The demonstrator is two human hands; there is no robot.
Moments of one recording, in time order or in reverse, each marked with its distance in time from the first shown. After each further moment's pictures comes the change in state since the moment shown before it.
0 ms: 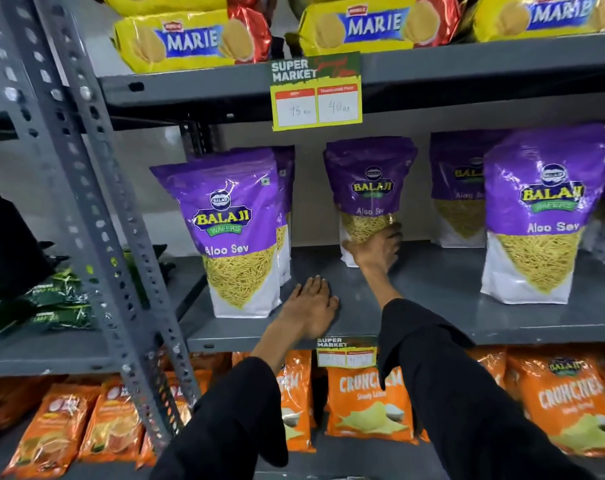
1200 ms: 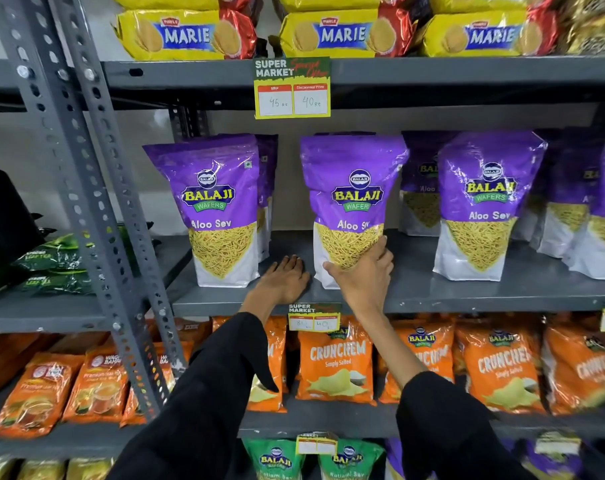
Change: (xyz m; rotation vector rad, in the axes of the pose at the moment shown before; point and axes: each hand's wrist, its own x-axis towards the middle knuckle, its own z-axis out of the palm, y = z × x) left_hand -0.010 0.009 -0.008 -0.006 -0.055 -0.071; right_hand -0.122 0.047 -0.097 -0.021 -0.001 -0.201
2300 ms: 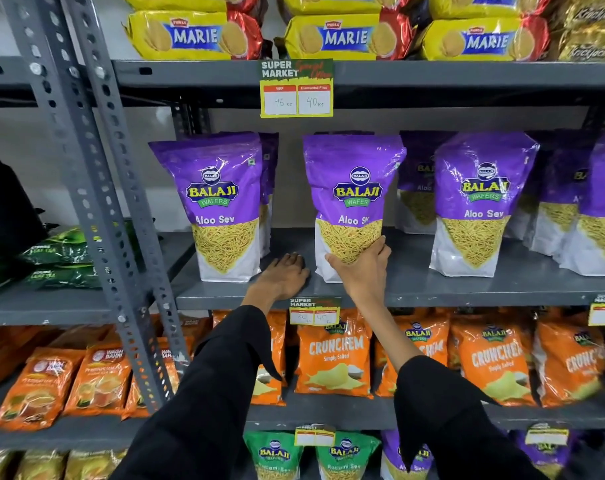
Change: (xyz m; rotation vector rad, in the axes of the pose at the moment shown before) left_hand -0.004 -0.003 0.002 -0.011 0.039 0.055; right_hand 0.004 0.004 0.001 0.096 -0.045 -0.003
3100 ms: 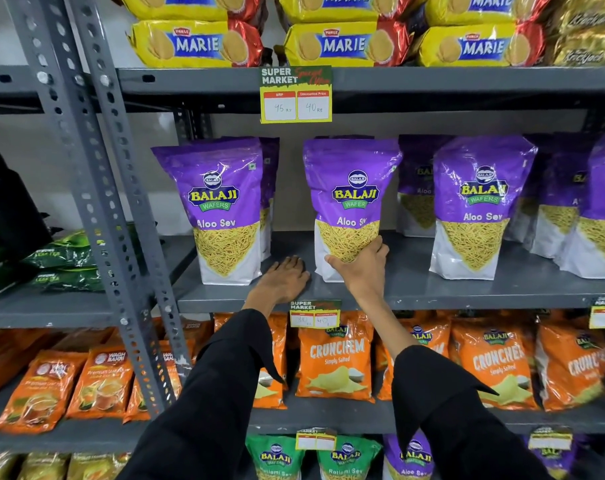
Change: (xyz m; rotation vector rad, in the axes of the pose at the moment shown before) left_hand -0.001 -0.002 0.003 0.008 0.009 0.002; right_hand 0.015 0.000 0.002 -0.011 -0.031 -0.002
